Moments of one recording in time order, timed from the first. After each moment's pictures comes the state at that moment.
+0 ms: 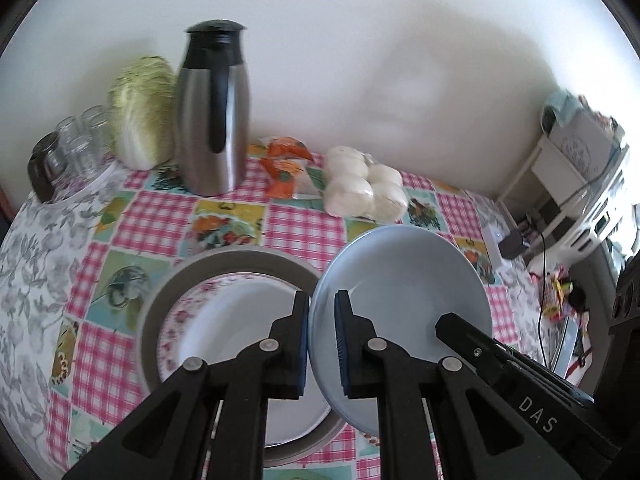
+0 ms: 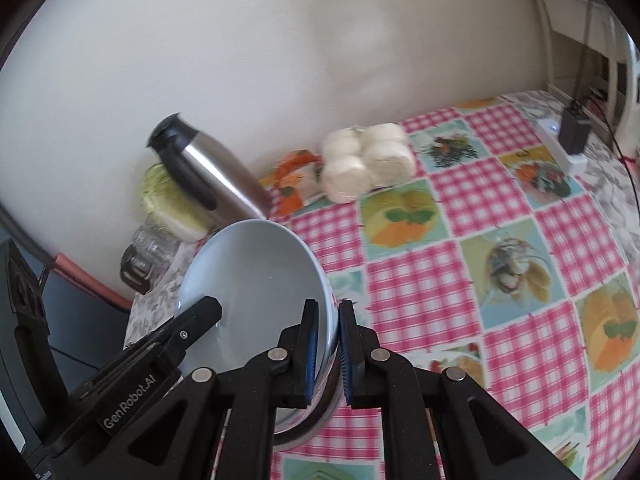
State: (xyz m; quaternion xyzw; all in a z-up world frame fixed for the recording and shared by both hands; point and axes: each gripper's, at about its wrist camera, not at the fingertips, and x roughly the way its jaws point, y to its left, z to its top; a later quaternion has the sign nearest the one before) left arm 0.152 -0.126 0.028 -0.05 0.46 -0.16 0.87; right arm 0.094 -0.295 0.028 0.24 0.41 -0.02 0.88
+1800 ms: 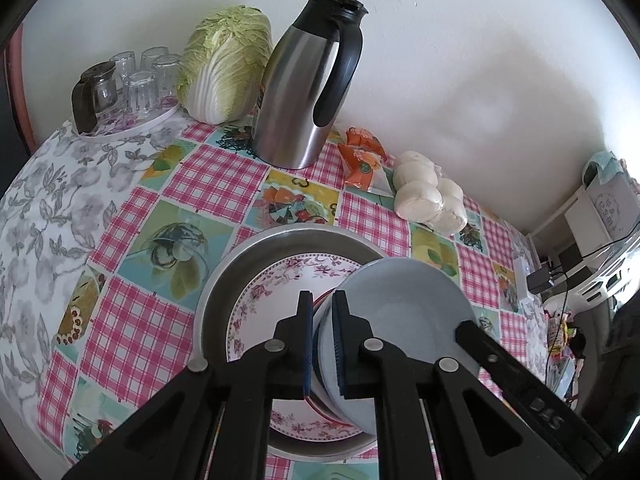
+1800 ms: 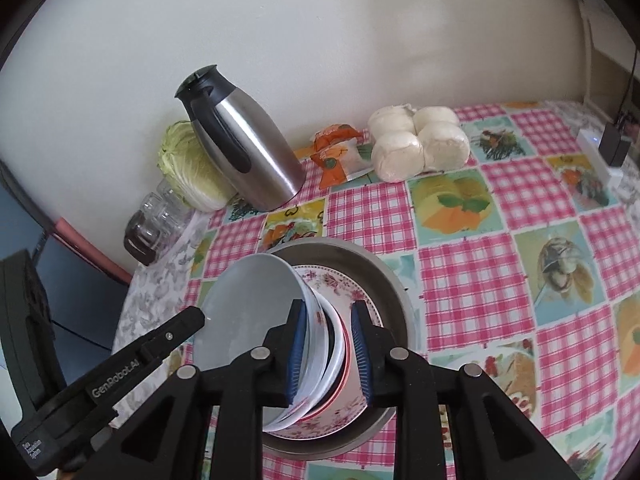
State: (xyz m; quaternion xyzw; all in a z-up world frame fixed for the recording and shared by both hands) left arm 0.164 -0.046 -0.004 -0.13 0.48 -0.10 0.86; right arm 0.116 -0.243 0.002 0.22 0.43 0.01 0.88
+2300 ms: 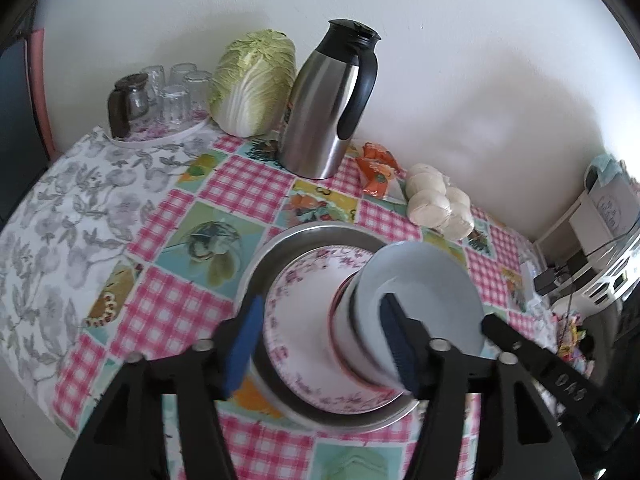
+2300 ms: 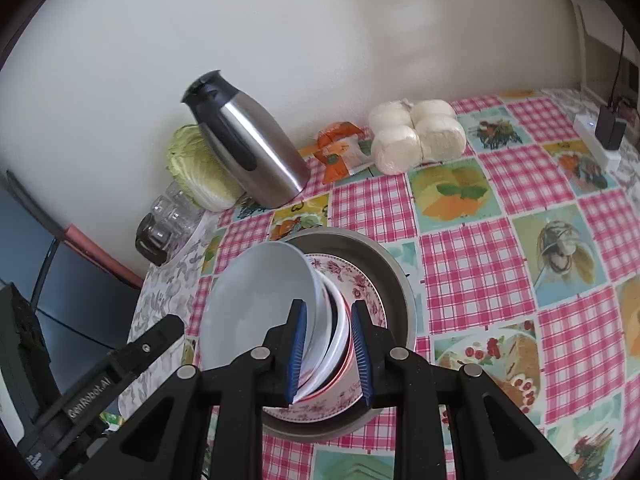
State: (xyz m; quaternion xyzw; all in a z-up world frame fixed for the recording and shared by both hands) left arm 0.120 -0.024 0.006 -0.11 0.45 -0.07 0.88; right arm 0.090 -0.242 0.013 0.22 0.42 0.02 0.88
